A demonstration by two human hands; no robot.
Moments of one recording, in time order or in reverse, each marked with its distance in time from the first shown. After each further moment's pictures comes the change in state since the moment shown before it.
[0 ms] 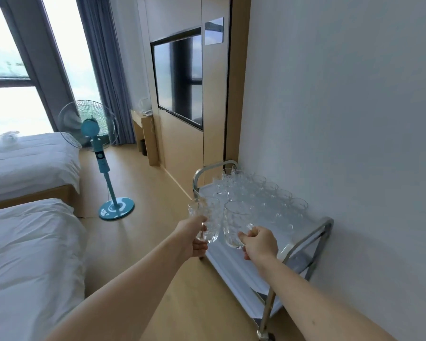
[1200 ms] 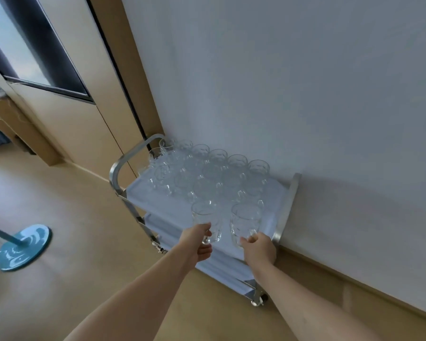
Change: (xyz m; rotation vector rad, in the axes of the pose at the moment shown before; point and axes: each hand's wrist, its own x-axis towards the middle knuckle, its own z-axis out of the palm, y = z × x) left_hand 0.286 0.020 0.164 0.255 -0.315 -0.224; right_hand 0.225 0.128 0.059 0.059 0.310 0.510
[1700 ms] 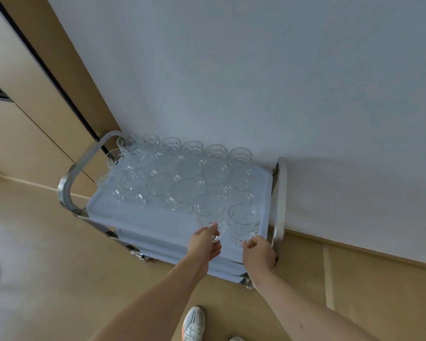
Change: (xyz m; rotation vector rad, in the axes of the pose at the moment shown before) left_hand 0.087 -0.002 0.033 0.009 -0.167 0.025; right_hand 0.035 0.016 0.048 0.002 0.260 0.198
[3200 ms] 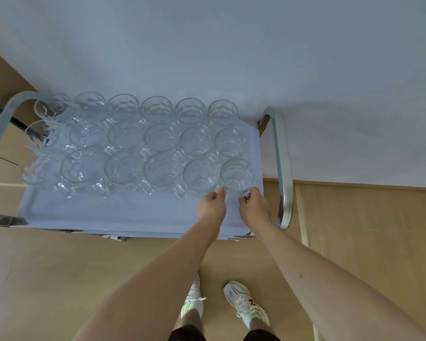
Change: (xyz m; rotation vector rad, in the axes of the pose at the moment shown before) left_hand 0.095 0.002 0.036 0.481 -0.119 0.016; right_hand 0.074 -0.015 0.042 -0.237 -0.039 0.013
